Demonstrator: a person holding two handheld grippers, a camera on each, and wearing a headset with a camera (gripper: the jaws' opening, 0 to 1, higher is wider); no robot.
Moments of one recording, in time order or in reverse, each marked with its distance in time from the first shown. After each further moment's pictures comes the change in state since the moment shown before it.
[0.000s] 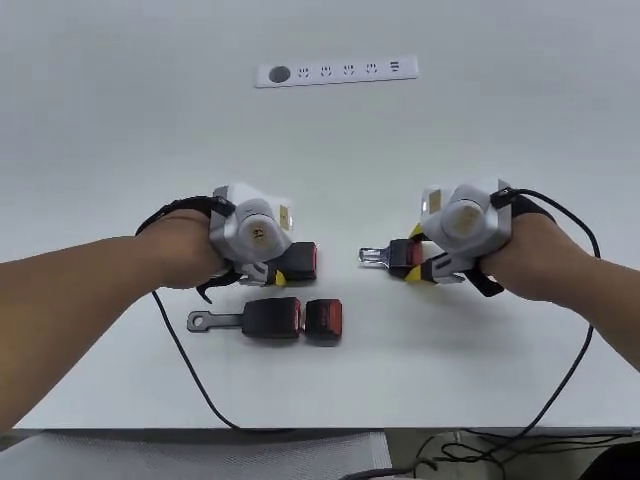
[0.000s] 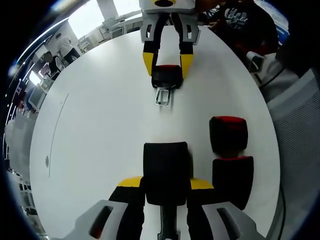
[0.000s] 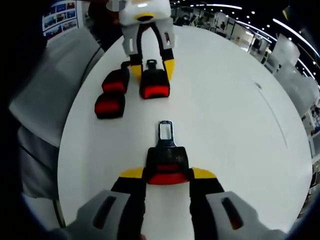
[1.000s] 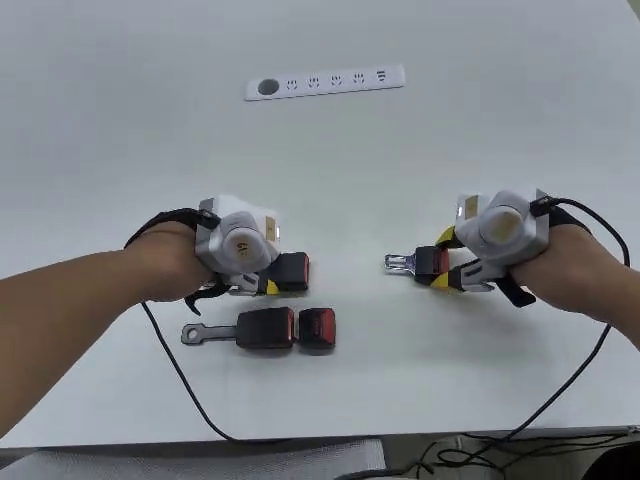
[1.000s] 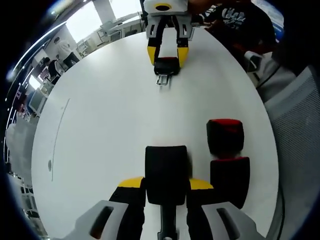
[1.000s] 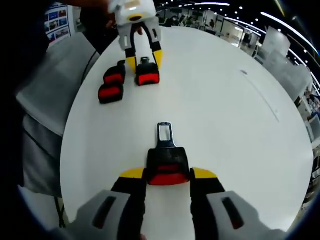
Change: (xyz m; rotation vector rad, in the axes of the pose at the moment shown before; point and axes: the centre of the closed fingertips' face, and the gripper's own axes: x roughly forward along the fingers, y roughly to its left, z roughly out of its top) left arm -0.008 -0.001 0.005 0.016 -0.018 0.005; right arm -0.030 -0.003 -0.053 0.096 -0.014 -0.041
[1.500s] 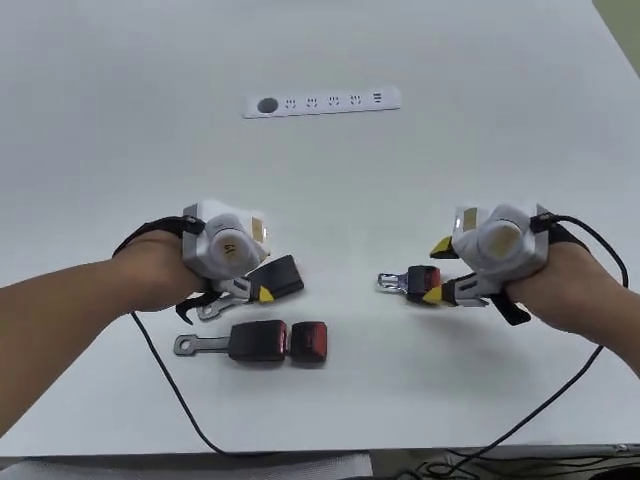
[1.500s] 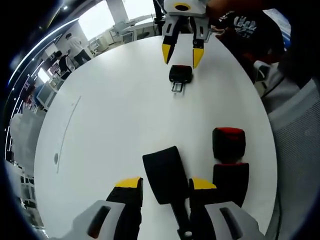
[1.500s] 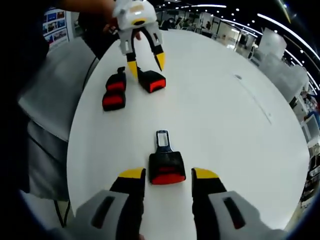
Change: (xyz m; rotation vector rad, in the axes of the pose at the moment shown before) left arm -0.010 0.010 0.002 -0.054 -0.025 0.048; right arm -0.017 -0.002 0.005 0.005 -0.009 -0.030
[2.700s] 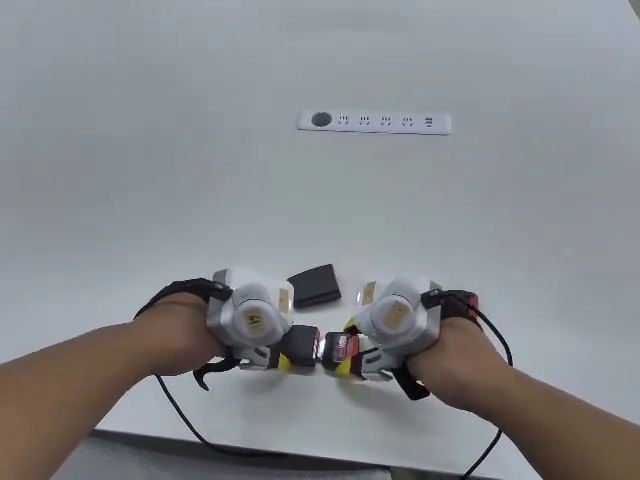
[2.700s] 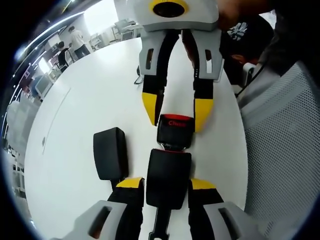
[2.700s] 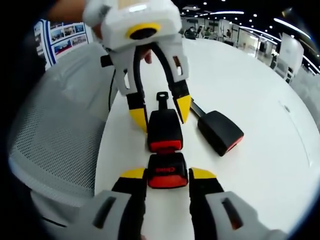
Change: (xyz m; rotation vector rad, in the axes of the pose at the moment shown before) left arm -0.017 -0.086 -0.017 -0.084 -0.031 -0.042; right arm 0.077 0.115 0.121 -0.050 -0.102 0.202
